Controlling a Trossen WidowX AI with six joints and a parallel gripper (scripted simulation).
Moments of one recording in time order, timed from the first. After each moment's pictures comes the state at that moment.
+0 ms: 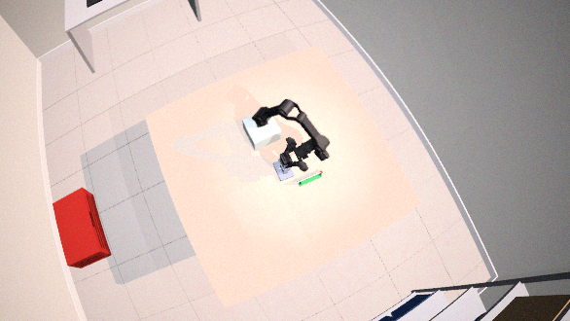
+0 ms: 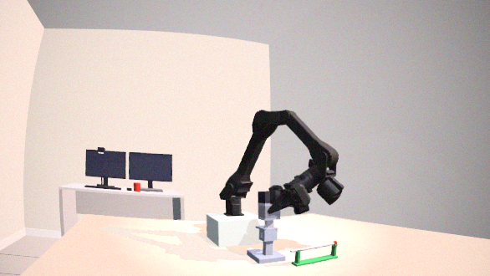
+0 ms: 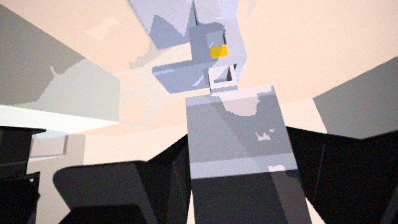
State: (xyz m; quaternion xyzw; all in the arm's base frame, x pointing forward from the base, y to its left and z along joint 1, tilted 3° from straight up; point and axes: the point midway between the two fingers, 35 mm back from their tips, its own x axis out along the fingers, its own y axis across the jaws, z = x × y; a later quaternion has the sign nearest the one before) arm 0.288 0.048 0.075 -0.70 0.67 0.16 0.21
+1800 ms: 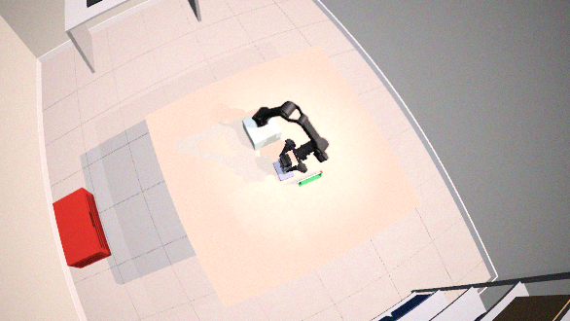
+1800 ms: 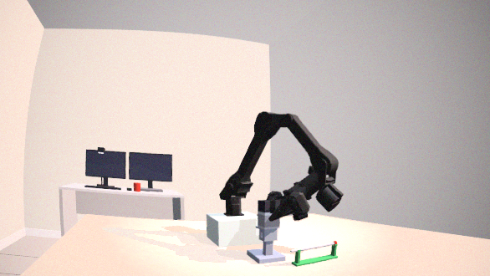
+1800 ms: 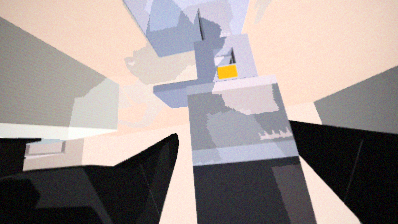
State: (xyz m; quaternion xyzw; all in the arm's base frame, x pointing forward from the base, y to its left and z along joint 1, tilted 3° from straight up) arm 0.288 0.045 0.056 -0.70 0.67 0.16 0.20
